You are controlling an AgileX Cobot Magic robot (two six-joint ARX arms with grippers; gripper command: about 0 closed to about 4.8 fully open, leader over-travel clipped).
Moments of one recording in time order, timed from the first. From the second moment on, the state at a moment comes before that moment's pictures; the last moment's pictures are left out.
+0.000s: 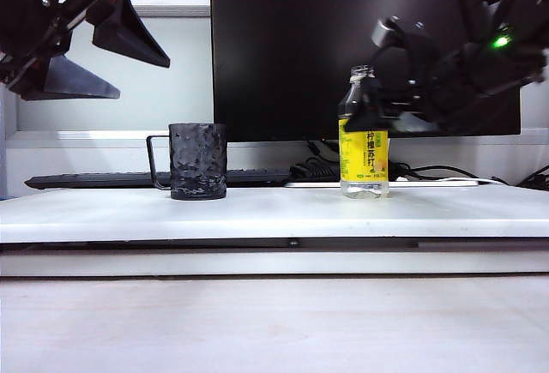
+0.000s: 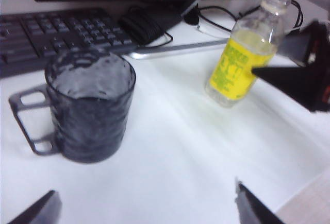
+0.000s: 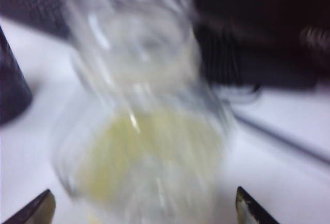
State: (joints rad) left arm -0.30 1.17 0.61 0.28 0.36 -0.13; right arm 0.25 1.68 0.90 0.54 -0.34 -0.13
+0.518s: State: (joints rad) left arm -0.30 1.17 0.61 0.20 0.35 -0.07; right arm 0.27 1.73 0.91 0.57 -0.26 -0.13
